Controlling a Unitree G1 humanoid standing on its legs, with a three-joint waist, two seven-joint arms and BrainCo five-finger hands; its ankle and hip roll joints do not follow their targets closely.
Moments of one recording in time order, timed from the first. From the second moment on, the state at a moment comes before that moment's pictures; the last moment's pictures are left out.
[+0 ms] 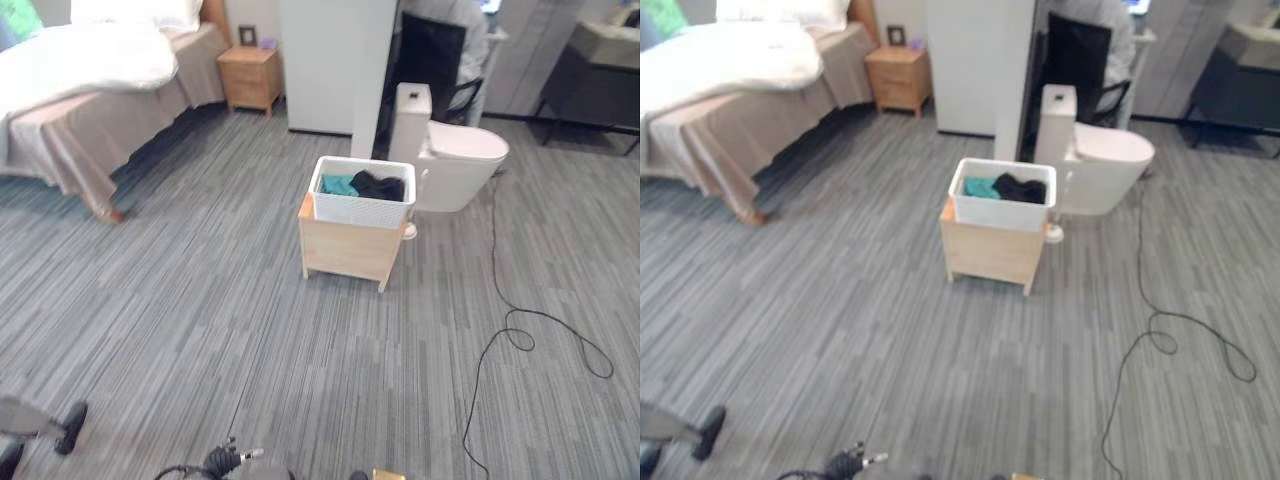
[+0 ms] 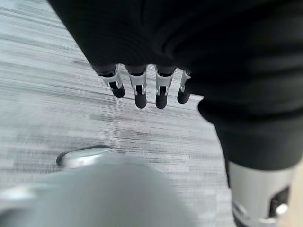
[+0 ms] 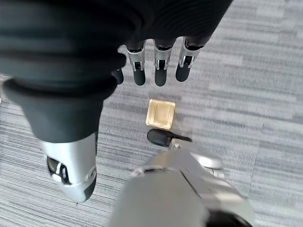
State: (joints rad) left arm -0.05 0.23 -0.23 1.30 -0.31 -0.14 -0.04; right arm -0.06 -0.27 0.19 1.40 0.28 -0.03 0.12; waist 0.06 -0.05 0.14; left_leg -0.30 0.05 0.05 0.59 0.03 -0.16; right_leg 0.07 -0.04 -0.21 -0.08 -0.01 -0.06
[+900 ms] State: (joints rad) left arm -0.08 0.31 -0.26 1.31 -0.31 -0.17 -0.01; right arm -0.10 -0.33 0.04 1.37 0.44 -0.06 0.08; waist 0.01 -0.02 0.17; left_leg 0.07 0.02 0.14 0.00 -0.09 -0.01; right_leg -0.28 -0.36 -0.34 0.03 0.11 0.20
